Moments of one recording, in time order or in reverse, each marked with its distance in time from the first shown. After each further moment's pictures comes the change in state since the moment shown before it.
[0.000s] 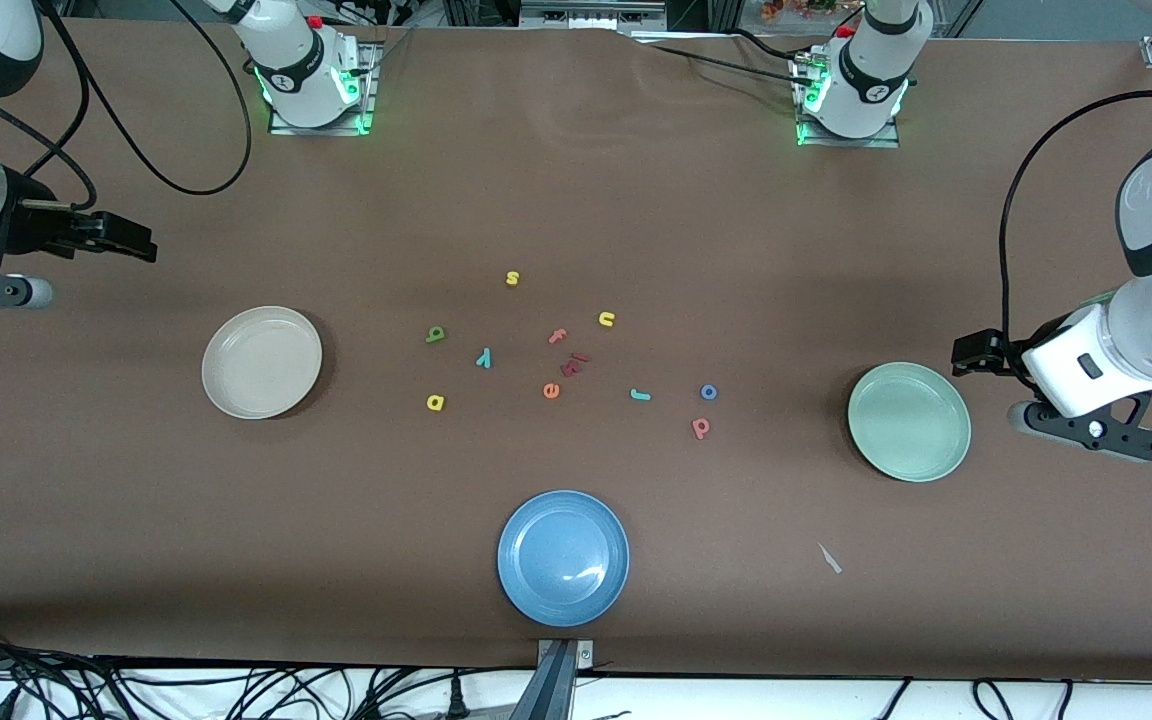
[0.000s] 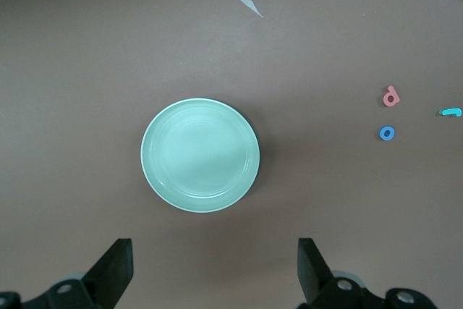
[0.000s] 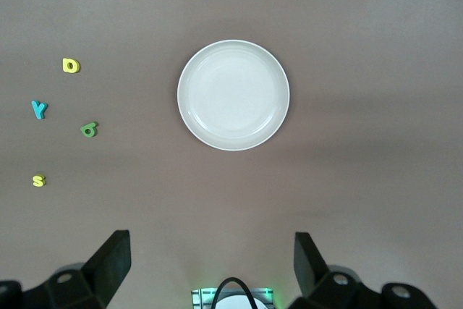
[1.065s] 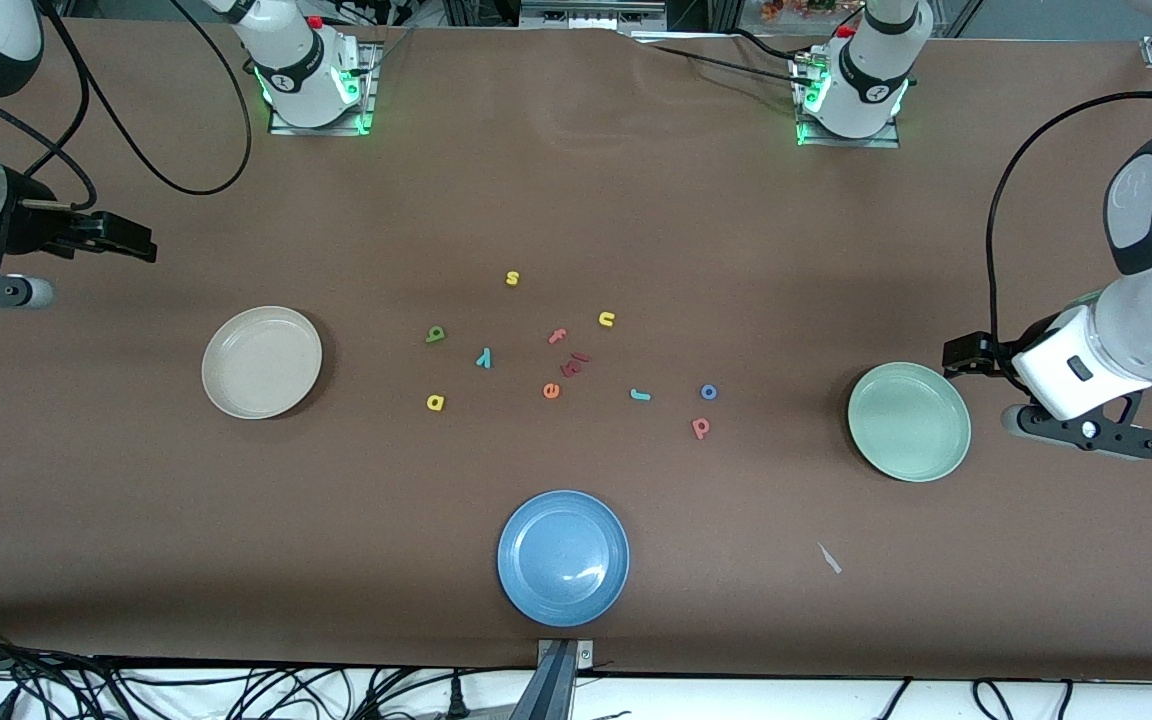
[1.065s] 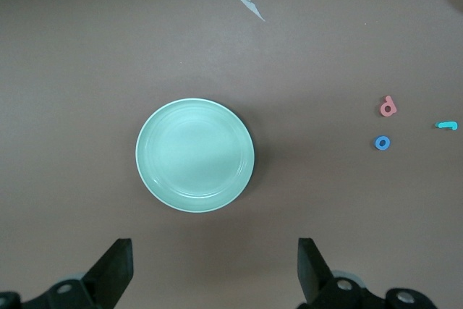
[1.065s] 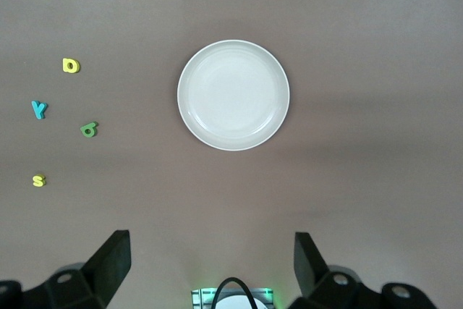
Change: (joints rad) left arm -0.015 0.000 0.000 0.000 0.000 0.002 -0.065; right arm 0.000 0.000 0.000 0.000 0.000 0.000 0.000
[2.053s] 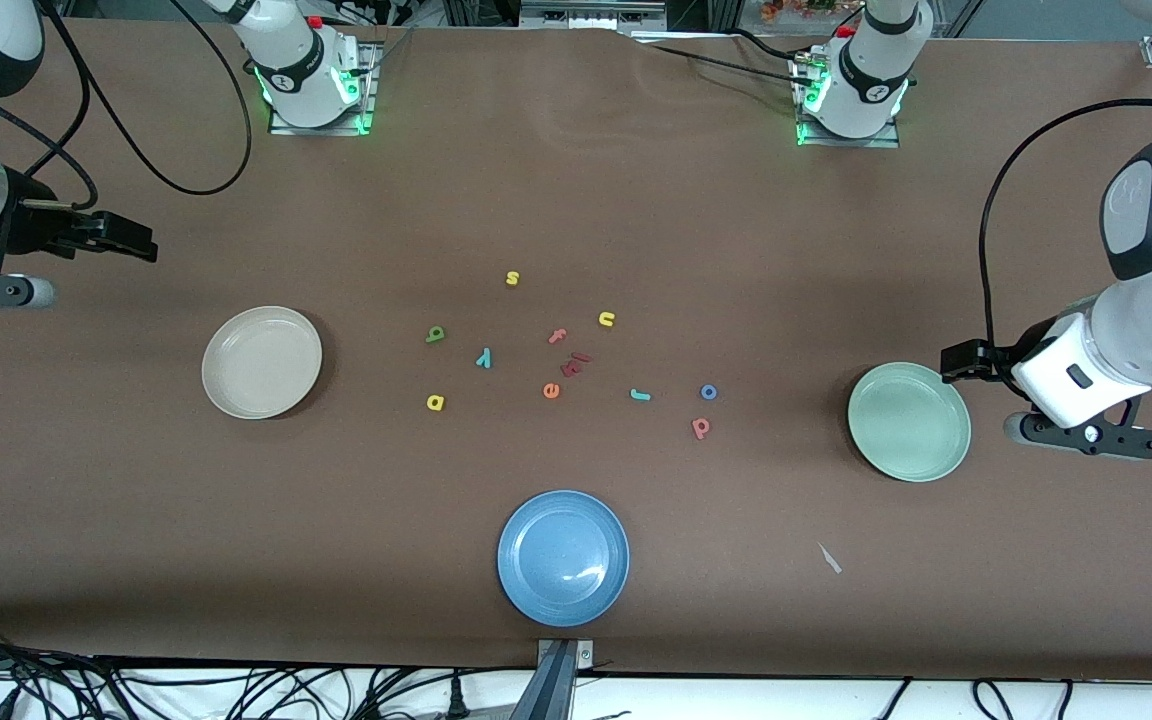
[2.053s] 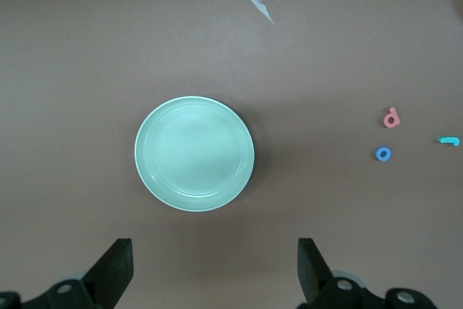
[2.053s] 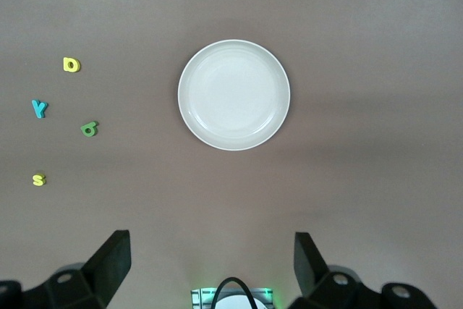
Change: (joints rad) left arm 0.000 0.008 0.000 0.000 -0.009 0.004 -0.069; right arm 0.001 0.000 0.000 0.000 0.000 0.000 -0.003
